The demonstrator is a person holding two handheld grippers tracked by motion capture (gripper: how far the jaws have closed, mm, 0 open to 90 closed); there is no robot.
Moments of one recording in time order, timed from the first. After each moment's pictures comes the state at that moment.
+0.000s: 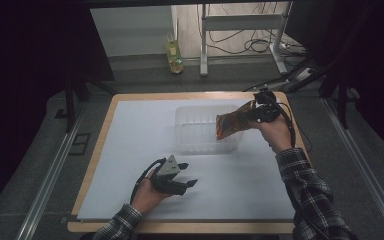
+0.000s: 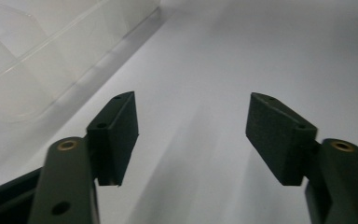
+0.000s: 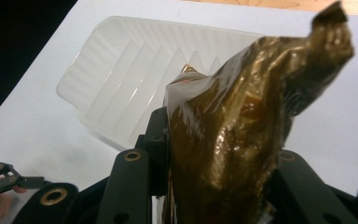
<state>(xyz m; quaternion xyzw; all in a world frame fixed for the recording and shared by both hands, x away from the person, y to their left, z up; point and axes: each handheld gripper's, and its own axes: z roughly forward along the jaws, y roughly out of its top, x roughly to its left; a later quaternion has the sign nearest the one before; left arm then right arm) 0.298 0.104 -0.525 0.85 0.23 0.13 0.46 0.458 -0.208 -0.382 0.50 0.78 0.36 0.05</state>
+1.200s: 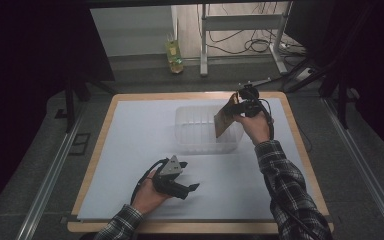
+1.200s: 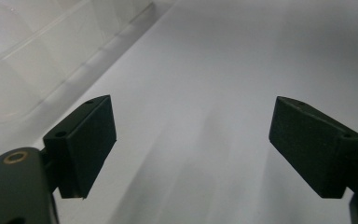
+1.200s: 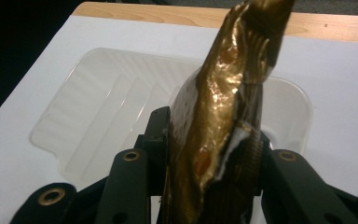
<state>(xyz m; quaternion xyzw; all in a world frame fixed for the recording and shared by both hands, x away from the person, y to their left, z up) 0.299 0.099 -0.526 0.85 0.24 0.12 0.45 0.493 -0.170 -0.406 0.51 0.77 0.38 0.07</state>
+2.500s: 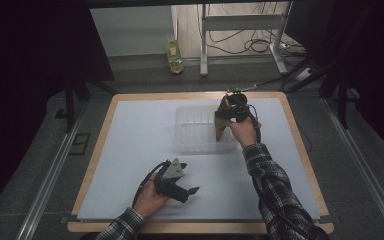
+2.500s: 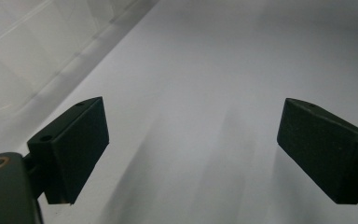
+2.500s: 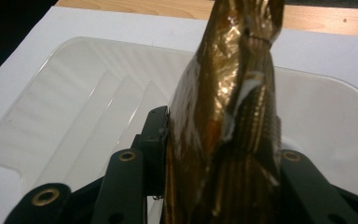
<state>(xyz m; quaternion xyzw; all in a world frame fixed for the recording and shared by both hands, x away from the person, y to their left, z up) 0.297 0.097 -0.535 0.86 0.22 0.13 0.44 0.500 -0.143 -0.439 0.51 0.77 0.37 0.10</state>
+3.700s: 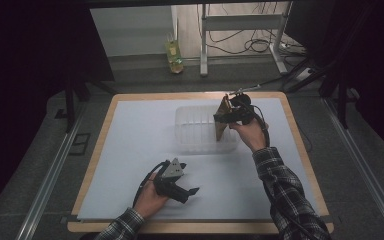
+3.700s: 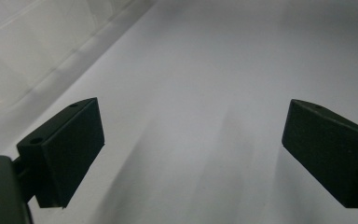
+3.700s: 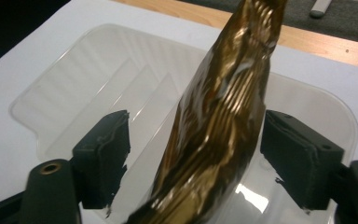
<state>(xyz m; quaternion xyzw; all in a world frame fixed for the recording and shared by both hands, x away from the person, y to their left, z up) 0.298 0.096 -0.536 0.86 0.23 0.12 0.44 0.484 -0.155 -0.426 0.43 0.81 0.38 0.12</state>
